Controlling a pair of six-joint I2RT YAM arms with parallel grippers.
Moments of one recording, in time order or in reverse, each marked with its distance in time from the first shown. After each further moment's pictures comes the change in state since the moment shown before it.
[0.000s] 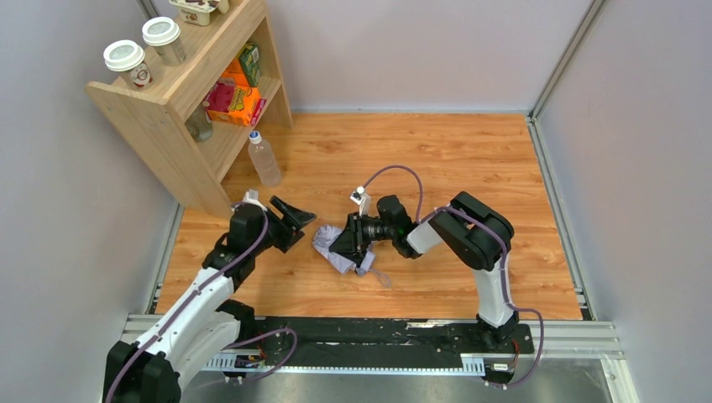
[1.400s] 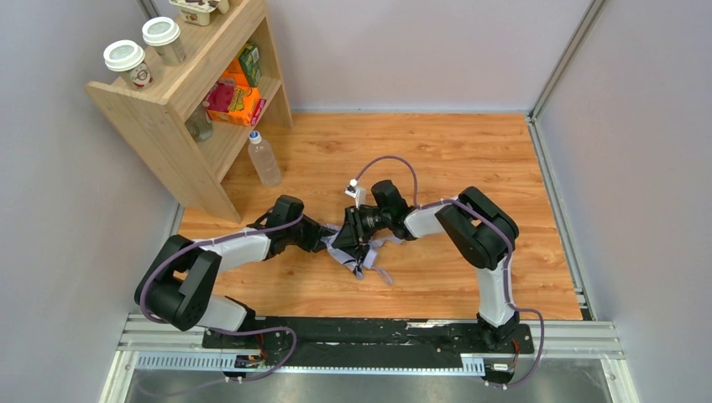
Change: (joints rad) left arm -0.138 0.597 0.049 0.175 0.051 -0.341; right arm -0.065 0.006 0.192 -0.396 -0.181 -0.138
